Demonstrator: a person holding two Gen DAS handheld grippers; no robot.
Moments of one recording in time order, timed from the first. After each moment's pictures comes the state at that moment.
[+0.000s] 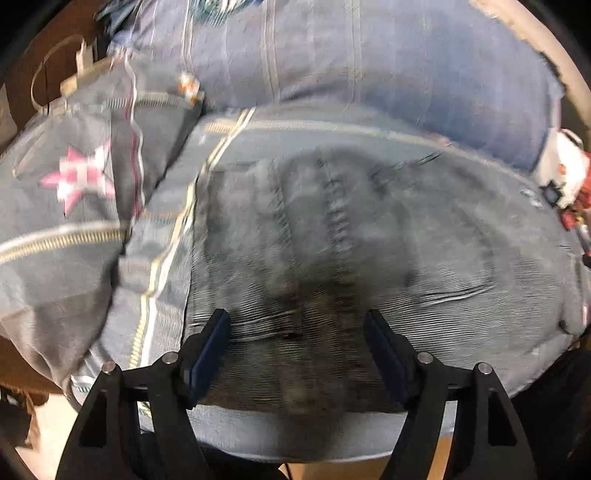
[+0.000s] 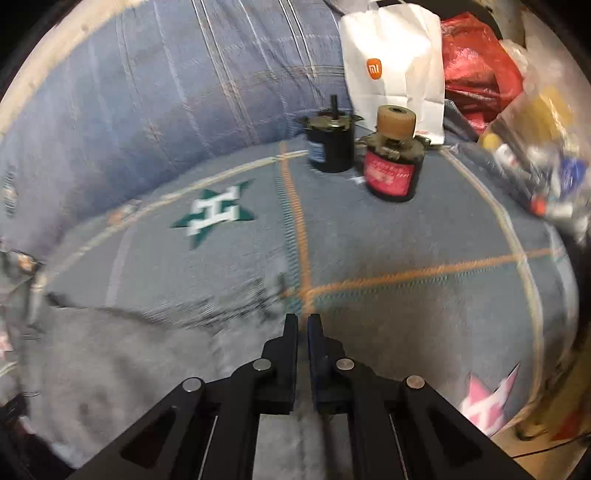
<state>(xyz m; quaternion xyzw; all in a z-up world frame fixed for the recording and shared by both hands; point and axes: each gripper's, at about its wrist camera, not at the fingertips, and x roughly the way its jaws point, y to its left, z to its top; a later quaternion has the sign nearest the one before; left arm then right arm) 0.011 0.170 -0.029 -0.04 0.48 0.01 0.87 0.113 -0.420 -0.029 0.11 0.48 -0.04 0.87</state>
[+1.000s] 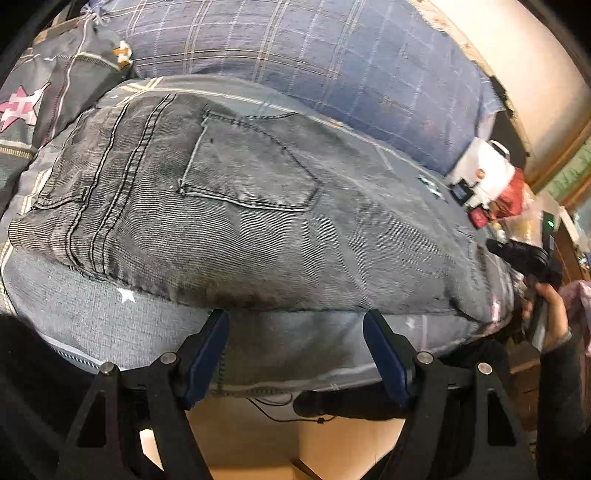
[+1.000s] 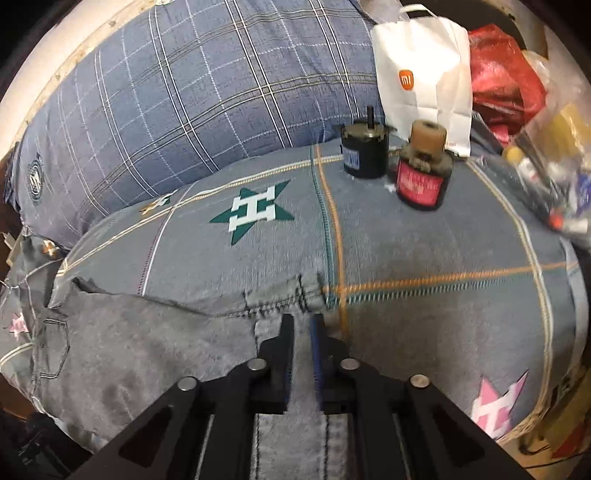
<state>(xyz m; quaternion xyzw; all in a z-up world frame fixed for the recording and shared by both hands) -0.049 0.069 -0.055 -0.18 0.49 -0.10 0.85 0.114 -0.421 -0.024 0.11 0.48 0.00 0.87</state>
